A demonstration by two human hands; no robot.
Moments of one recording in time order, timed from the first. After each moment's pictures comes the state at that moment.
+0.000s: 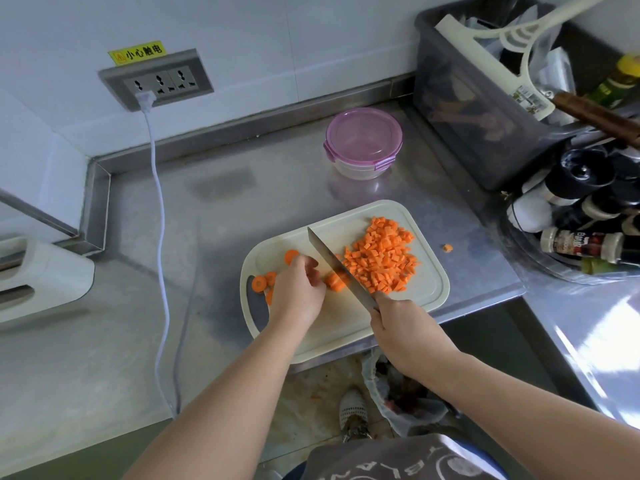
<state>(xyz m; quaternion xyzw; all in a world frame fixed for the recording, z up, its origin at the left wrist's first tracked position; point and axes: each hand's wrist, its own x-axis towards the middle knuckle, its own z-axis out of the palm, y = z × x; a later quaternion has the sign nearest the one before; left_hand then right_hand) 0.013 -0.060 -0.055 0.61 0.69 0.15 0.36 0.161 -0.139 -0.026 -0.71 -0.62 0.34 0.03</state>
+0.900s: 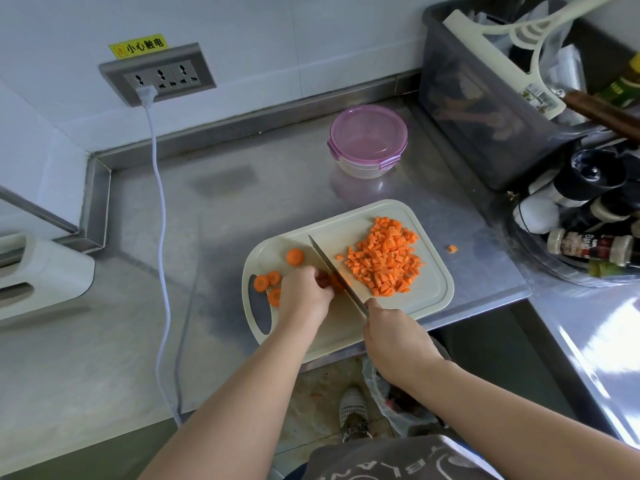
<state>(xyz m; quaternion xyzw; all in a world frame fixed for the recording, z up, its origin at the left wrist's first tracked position) 0.018 -0.061 -0.064 0.59 0.70 0.14 0.38 0.142 -0.136 -0.044 -0.73 -0.59 0.34 -0.05</state>
